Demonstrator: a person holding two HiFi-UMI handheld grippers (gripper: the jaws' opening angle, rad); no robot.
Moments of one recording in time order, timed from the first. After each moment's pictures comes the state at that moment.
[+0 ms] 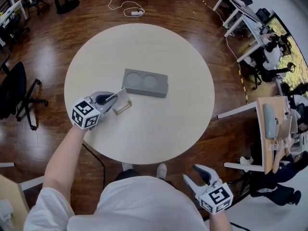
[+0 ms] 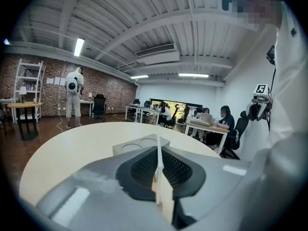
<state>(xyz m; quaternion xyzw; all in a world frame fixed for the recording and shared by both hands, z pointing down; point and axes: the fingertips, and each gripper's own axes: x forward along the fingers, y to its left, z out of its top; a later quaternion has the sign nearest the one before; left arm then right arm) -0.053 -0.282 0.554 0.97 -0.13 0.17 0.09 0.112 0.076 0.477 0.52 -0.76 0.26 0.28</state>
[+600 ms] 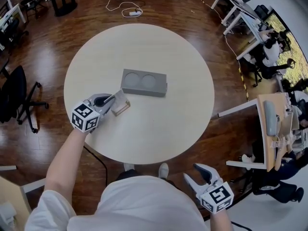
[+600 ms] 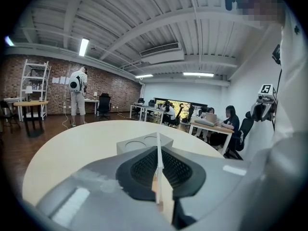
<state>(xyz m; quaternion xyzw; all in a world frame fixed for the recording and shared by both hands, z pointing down) -0.058 -0.282 0.558 0.97 -0.16 0.17 0.10 0.115 0.079 0.478 0.52 -0.76 0.26 0.27</state>
